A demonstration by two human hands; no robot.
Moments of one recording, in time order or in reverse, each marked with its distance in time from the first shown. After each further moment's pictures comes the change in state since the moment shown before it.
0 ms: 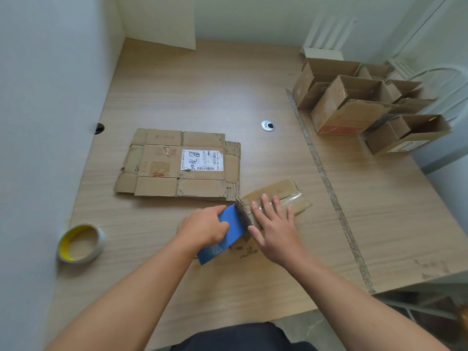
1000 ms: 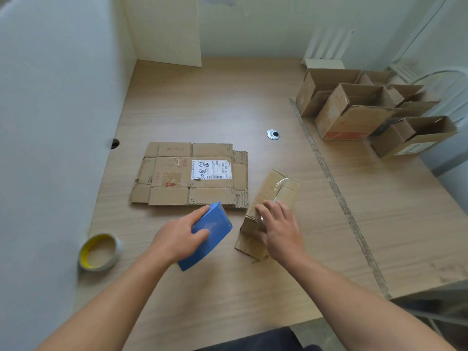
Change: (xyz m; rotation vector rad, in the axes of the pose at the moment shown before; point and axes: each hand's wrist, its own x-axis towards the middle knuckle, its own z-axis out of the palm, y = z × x) left_hand -0.033 -0.062 -0.029 -0.109 0.140 0.030; right_hand 0.016 -0.007 0.017 0.083 0.345 -0.070
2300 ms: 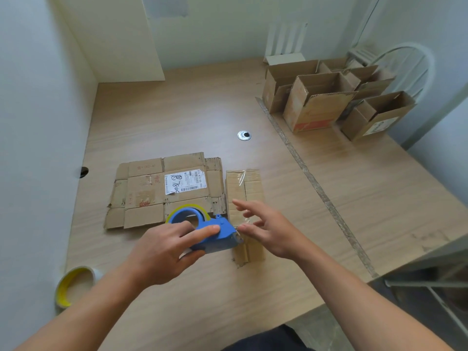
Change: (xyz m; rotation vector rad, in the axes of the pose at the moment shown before) left_hand -0.005 0.024 -0.013 0.380 0.261 0.973; right_hand -0.009 0.001 -0.090 0.794 -0.212 0.041
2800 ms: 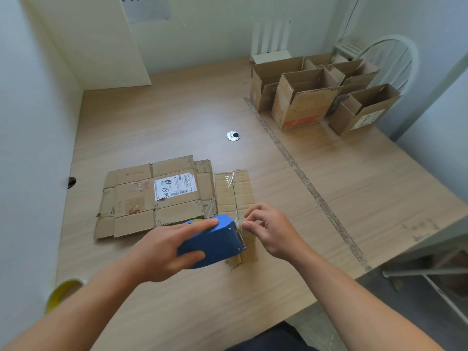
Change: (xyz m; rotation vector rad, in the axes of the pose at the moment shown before) left_hand 0.024 0.004 -0.007 -0.329 -0.278 -0.167; right_hand -0.008 0.027 -0.004 -0.008 0.208 0.055
